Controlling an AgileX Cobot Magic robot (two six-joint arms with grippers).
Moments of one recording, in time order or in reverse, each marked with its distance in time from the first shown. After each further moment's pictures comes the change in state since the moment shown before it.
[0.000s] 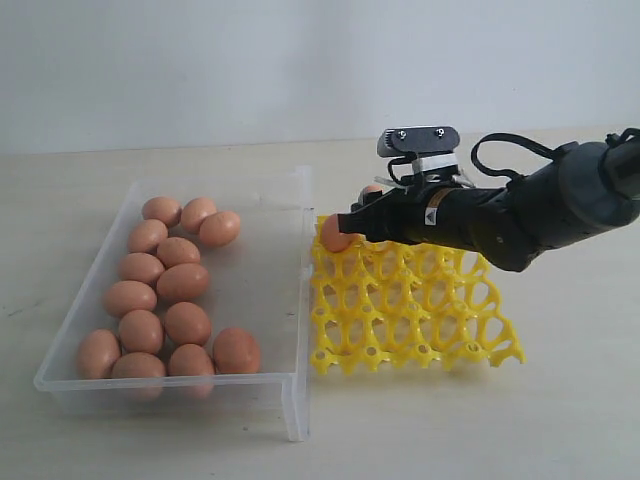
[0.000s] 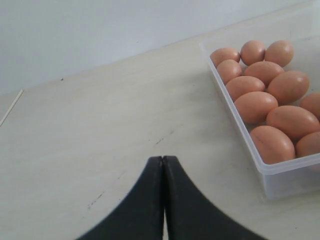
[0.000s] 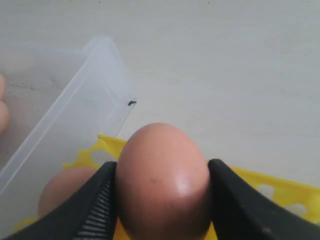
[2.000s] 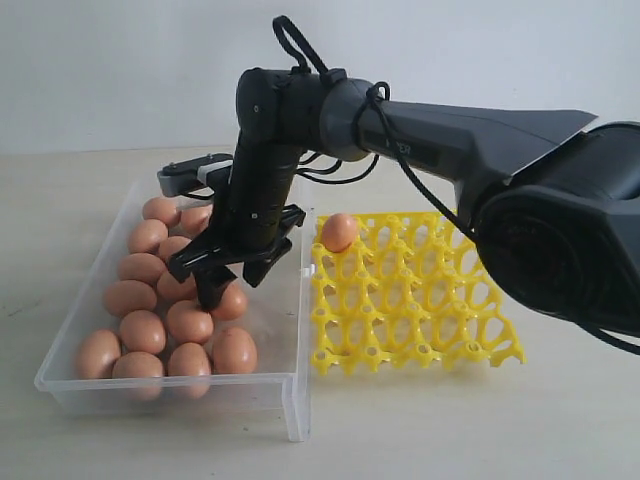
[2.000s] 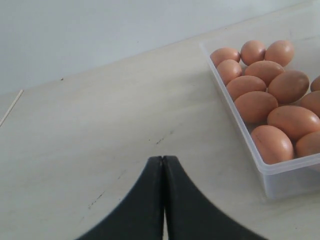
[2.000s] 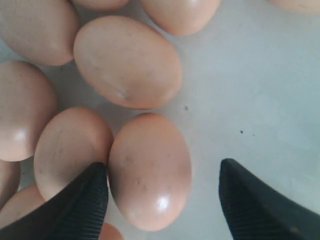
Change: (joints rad) left arm 0.000 0.000 0.000 0.000 0.000 0.000; right arm 0.298 0.400 -1.120 0.534 1.574 -0.590
